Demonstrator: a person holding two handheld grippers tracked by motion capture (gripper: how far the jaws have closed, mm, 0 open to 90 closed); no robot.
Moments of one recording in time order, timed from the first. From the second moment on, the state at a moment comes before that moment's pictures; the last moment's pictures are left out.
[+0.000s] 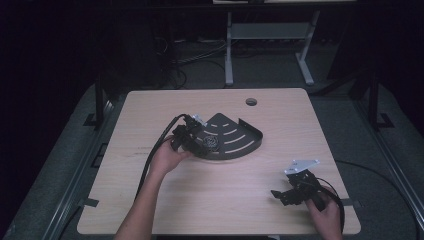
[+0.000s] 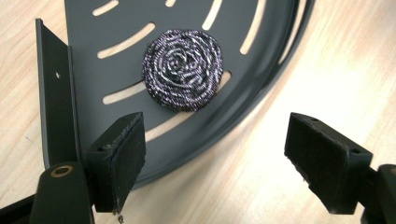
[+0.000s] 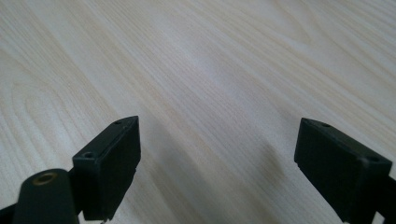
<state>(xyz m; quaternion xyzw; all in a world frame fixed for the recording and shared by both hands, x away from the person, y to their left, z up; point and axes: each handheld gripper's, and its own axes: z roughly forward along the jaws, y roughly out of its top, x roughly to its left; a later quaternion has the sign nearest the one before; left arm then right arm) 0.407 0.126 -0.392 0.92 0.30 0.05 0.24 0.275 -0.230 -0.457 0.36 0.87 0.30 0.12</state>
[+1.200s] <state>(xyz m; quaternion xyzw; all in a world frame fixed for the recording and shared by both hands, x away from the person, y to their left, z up) 0.349 0.150 -0.393 0.93 0.28 0.05 0.25 0.276 -0.225 -0.458 0.36 0.88 0.30 0.12</state>
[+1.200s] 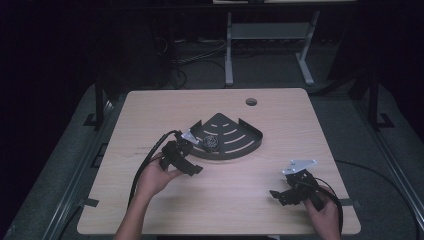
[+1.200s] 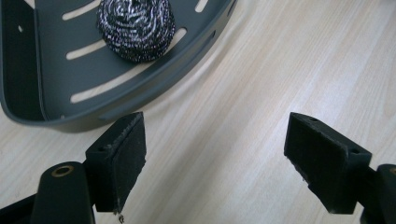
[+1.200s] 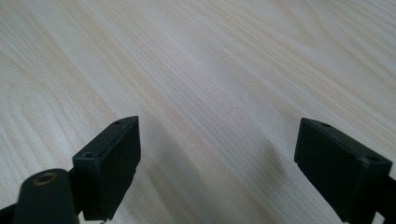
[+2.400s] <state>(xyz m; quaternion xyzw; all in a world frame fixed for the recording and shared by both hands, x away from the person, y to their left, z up) 0.299 0.189 -0.400 0.92 0.29 0.08 0.24 0.275 -0.228 -0.456 0.37 0.87 0.30 0.13</state>
